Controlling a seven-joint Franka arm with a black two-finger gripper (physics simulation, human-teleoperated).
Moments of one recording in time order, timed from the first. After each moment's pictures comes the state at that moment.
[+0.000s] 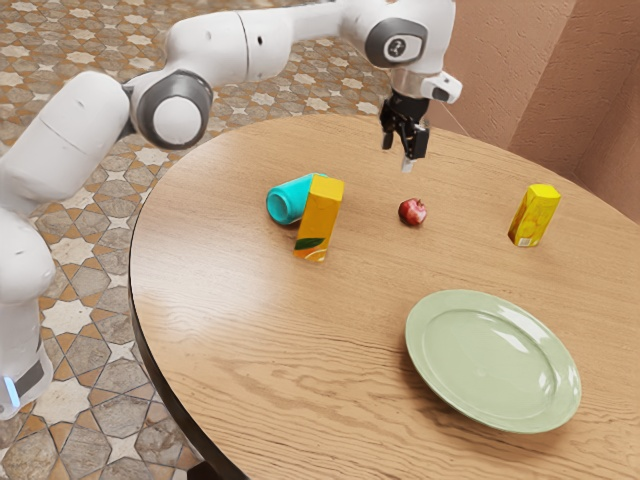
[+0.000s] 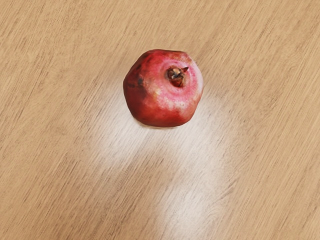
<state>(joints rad) 0.48 0.73 -0.55 -0.77 0.32 1.51 0.03</state>
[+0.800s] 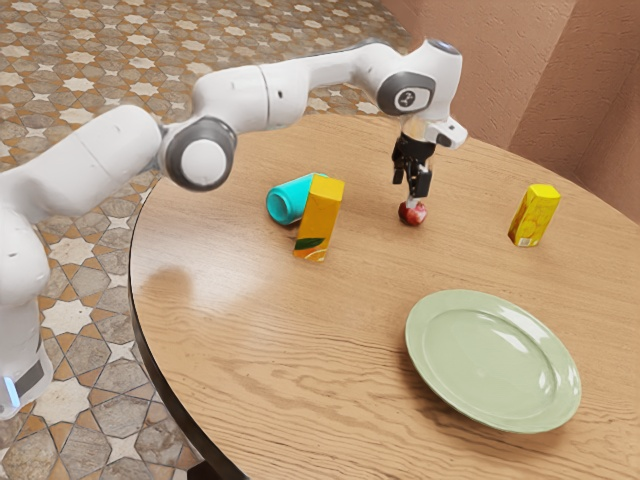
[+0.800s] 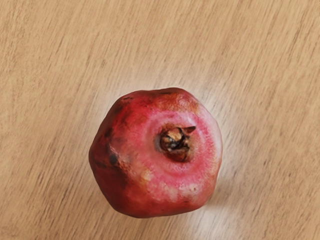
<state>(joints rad) 0.39 1.00 -0.58 -0.52 0.45 1.52 0.15</state>
